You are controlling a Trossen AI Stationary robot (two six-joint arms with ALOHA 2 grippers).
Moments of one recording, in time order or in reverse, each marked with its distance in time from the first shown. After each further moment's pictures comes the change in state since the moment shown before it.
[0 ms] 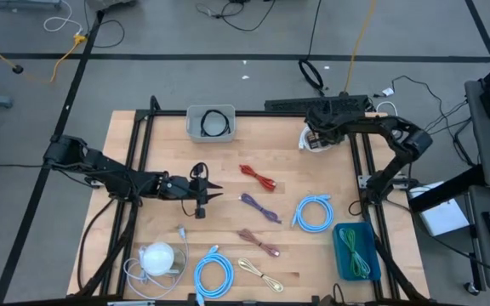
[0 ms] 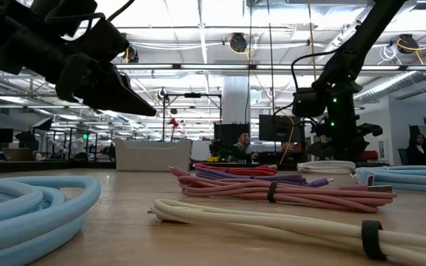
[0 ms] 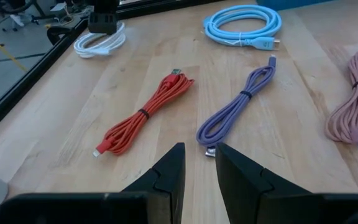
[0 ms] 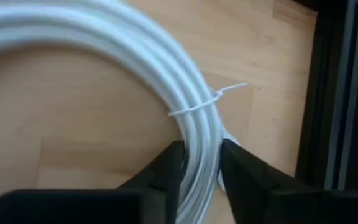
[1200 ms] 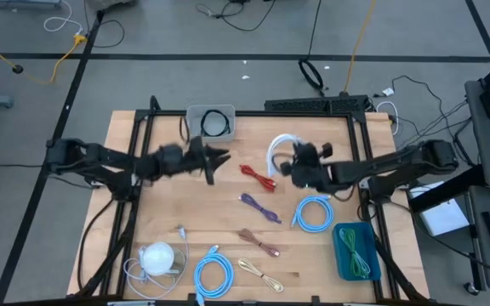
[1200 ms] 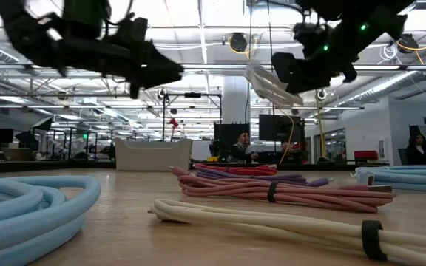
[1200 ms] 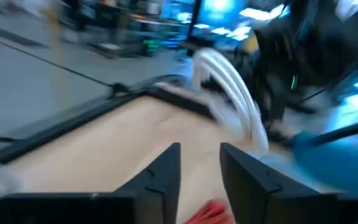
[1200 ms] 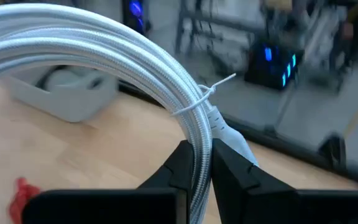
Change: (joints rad) left arm 0.397 0.000 0.060 0.341 0.275 -0.350; right arm 0.910 -0.324 -0.003 0.432 0.737 0.081
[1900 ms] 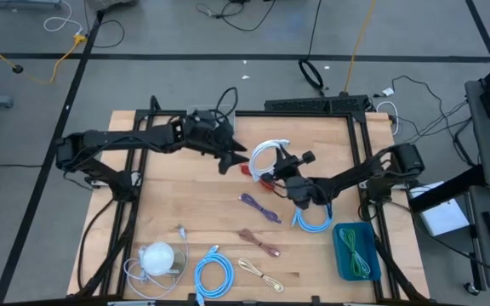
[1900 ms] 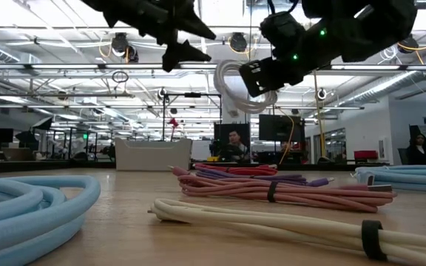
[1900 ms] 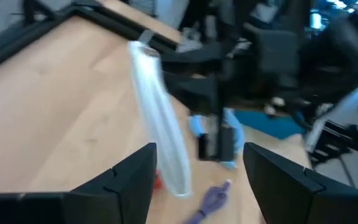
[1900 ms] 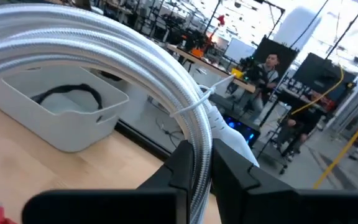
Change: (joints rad) left arm 0.067 0.102 0.655 -0.966 0.327 -0.029; right arm 0.070 0.344 0.002 0.980 0.227 -0.876
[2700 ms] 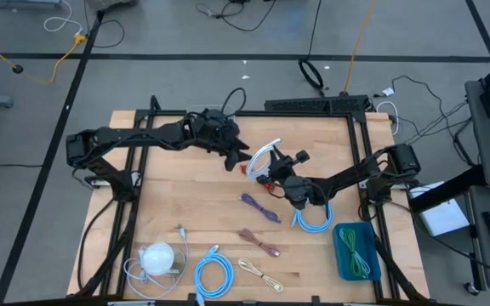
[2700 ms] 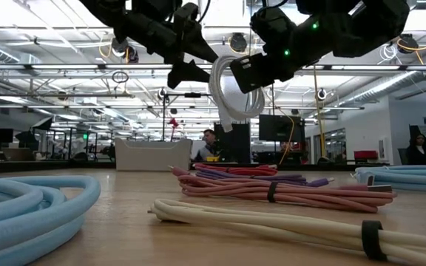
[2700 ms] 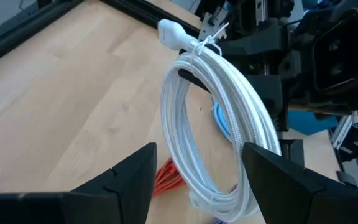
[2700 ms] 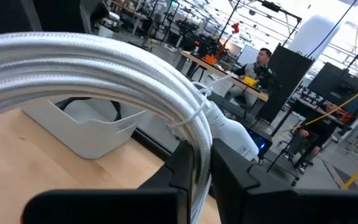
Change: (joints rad) left arm 0.033 0.105 0.002 0.034 0.008 0.030; right arm -0.008 0.029 0.052 0.030 -0.073 -0.062
